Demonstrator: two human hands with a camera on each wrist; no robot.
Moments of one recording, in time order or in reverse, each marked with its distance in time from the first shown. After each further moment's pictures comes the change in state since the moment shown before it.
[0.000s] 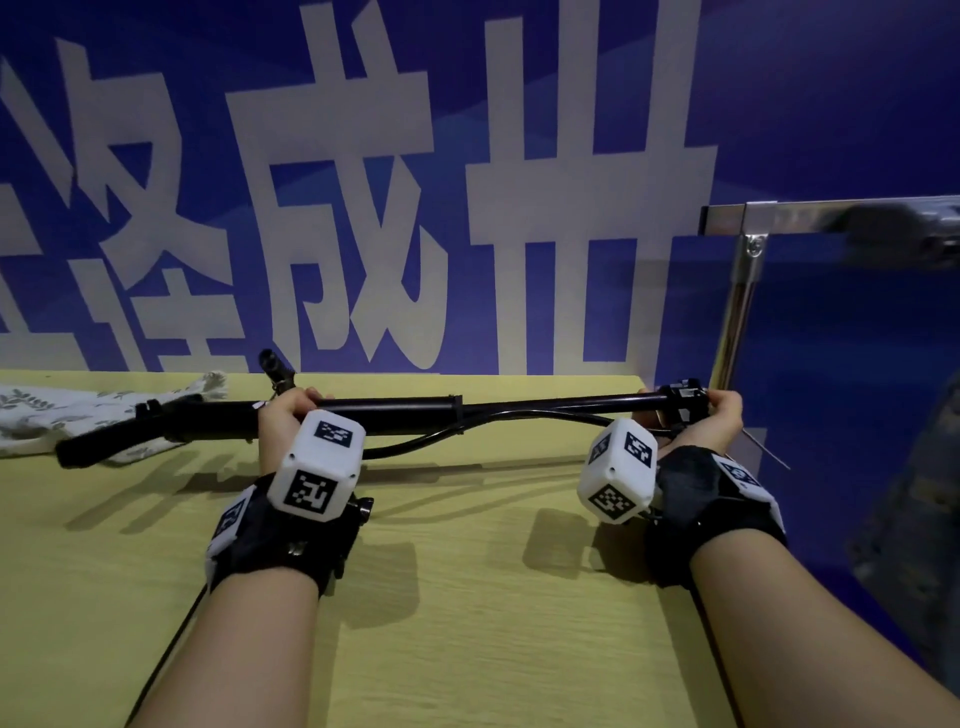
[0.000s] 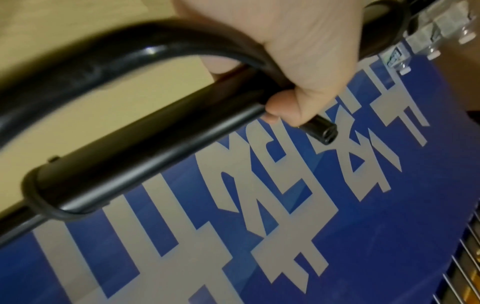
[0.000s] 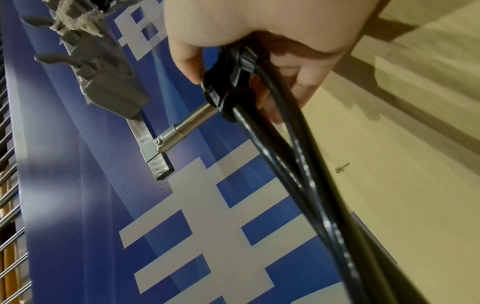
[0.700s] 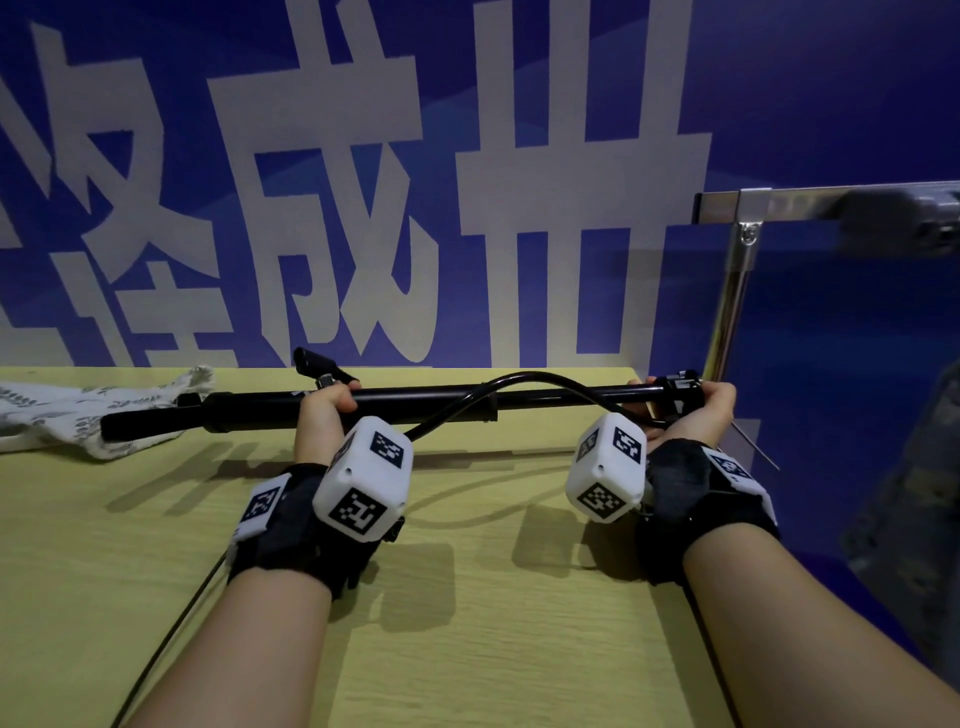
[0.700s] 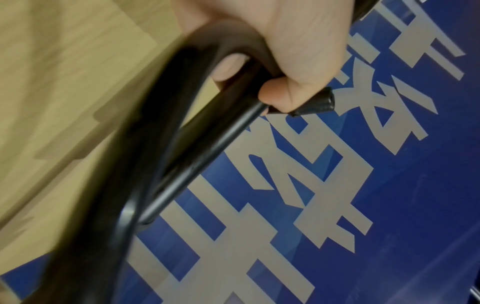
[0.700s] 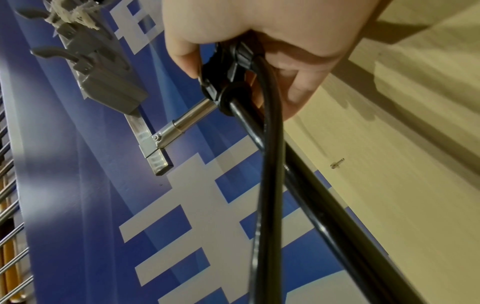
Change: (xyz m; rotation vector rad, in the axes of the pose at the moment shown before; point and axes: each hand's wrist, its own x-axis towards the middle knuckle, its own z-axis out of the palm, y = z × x) left_hand -0.002 -0.024 0.018 -0.088 -0.101 -0.165; right_hand 0.005 0.004 0.000 0.082 -0.022 0.019
